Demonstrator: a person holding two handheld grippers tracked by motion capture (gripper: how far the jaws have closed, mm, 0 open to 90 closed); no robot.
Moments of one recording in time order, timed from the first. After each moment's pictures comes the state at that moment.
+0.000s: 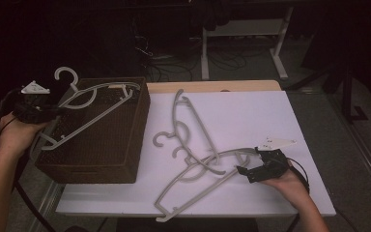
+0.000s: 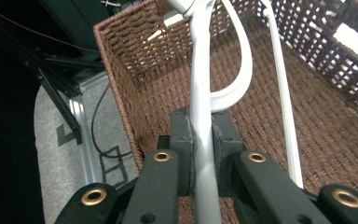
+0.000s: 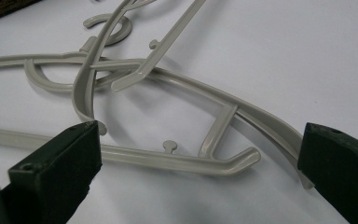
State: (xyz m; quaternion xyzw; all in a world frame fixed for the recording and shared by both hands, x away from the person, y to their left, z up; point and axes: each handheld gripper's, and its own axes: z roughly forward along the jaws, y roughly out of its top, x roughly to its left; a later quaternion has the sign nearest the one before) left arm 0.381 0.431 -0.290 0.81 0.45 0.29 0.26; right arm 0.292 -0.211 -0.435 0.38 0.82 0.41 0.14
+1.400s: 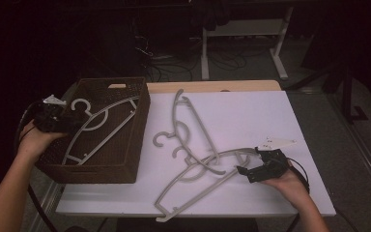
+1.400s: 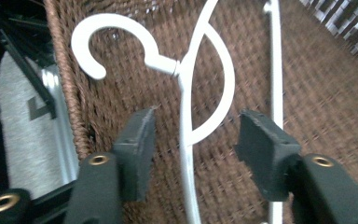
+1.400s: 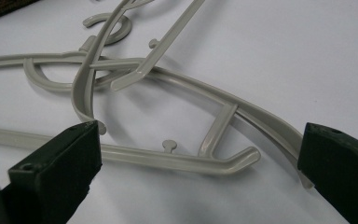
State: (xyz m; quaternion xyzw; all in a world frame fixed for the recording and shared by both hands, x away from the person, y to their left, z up) left arm 0.398 0.431 -0.344 0.81 0.48 0.23 0.26; right arm 0.292 -0.211 -0.435 0.38 0.82 0.41 0.14
